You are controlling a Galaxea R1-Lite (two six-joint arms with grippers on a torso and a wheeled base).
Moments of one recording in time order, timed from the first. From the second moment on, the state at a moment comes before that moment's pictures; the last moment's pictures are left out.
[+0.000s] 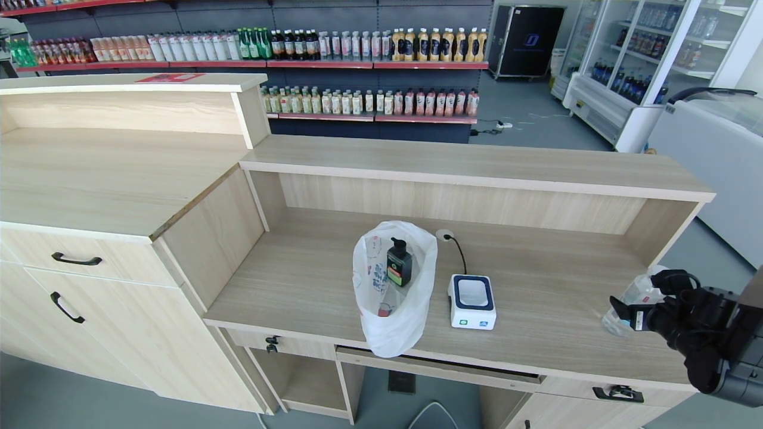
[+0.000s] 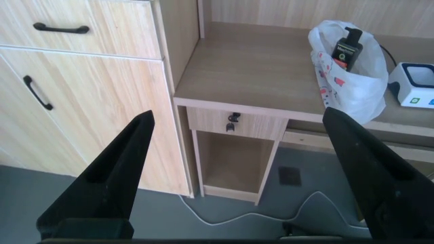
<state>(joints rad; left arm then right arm) 0.00 0.00 0.00 0.00 0.00 0.00 -0.43 2.52 -0.77 -1.50 0.20 -0.28</state>
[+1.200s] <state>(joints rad) 0.00 0.00 0.00 0.00 0.00 0.00 -0.41 2.57 -0.88 -1.47 0.25 -0.28</state>
